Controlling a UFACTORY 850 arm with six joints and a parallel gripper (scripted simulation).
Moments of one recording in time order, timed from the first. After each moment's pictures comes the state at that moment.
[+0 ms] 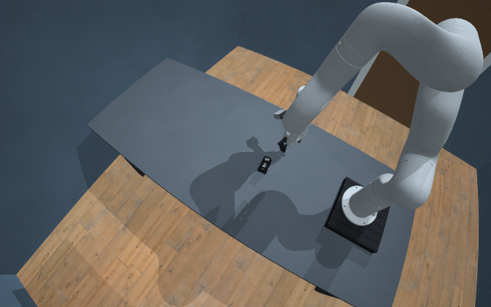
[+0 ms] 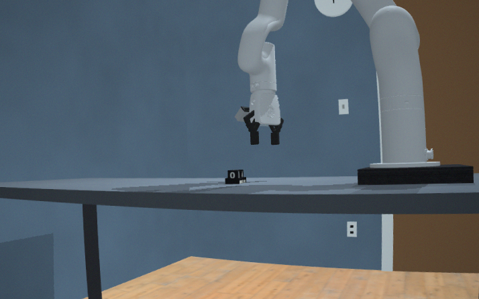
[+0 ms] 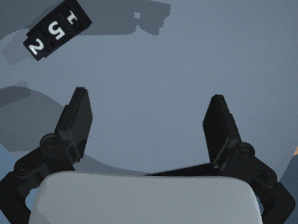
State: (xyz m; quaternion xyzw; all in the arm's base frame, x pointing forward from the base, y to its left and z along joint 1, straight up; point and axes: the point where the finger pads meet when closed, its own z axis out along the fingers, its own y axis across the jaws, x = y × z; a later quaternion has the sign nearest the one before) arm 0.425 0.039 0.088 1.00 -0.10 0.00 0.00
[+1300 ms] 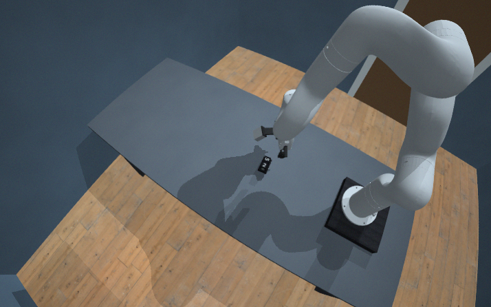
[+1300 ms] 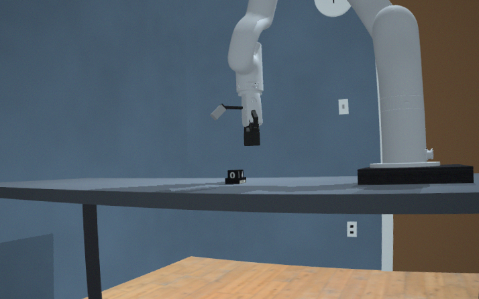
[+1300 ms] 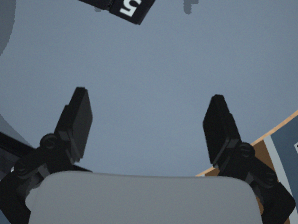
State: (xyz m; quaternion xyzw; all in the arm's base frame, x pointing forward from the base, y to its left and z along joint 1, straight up) arm 0.448 0.080 0.085 0.92 0.39 0.00 0.02
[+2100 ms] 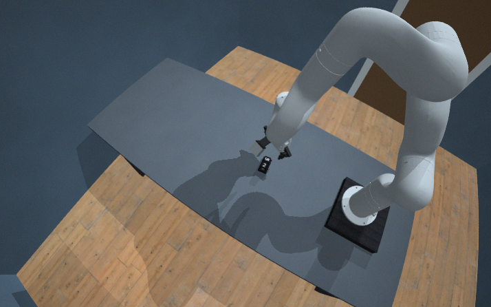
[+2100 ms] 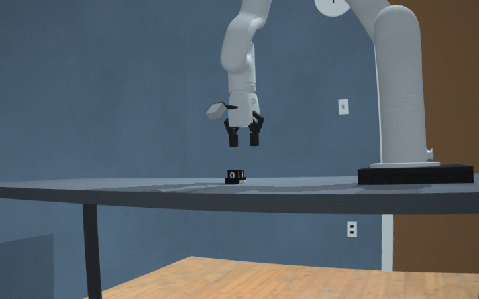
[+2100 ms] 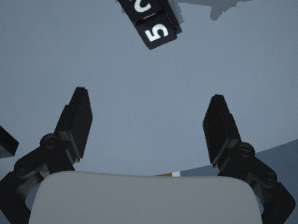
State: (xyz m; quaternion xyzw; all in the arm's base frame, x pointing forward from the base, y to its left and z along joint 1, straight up) arm 0.460 0.105 0.082 0.77 0.64 0.00 0.02
